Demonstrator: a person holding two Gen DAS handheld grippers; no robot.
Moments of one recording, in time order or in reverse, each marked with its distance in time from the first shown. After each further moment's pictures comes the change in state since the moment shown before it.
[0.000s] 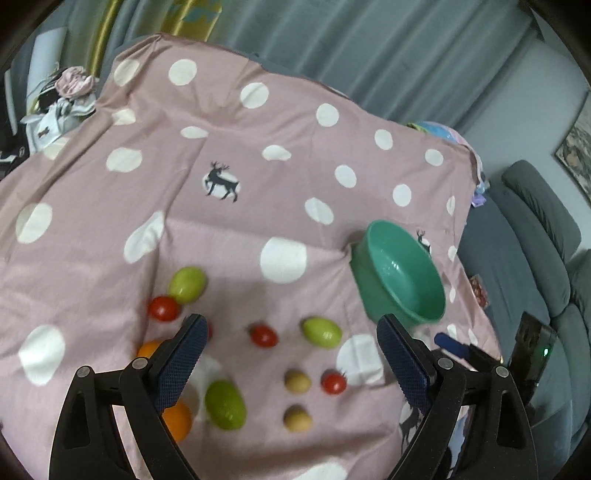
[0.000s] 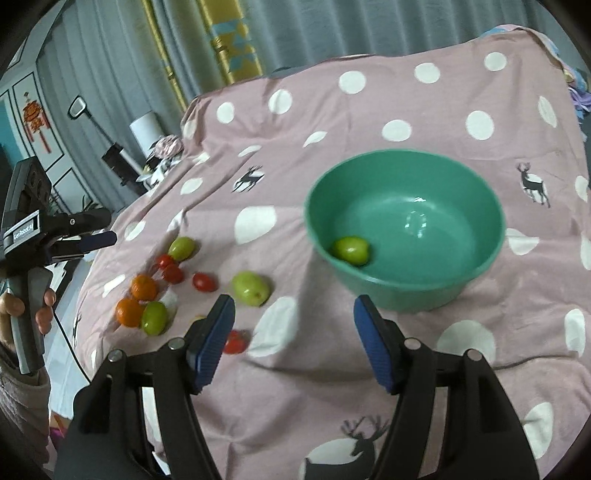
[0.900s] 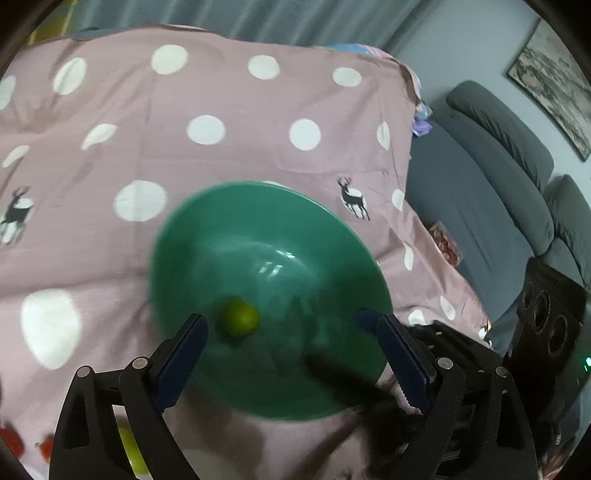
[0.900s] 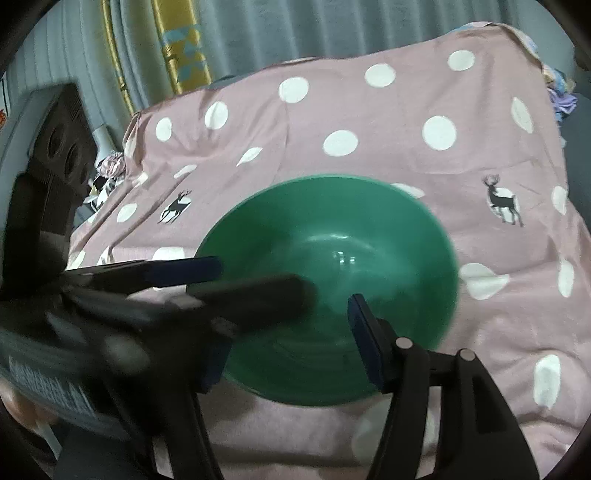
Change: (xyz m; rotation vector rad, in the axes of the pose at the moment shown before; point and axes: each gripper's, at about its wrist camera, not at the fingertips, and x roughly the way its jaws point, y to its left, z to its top) left arm 0.175 -0.155 0.025 0.237 0.140 -0.194; right arm 0.029 -0.070 0.048 0.050 -0.043 -0.173
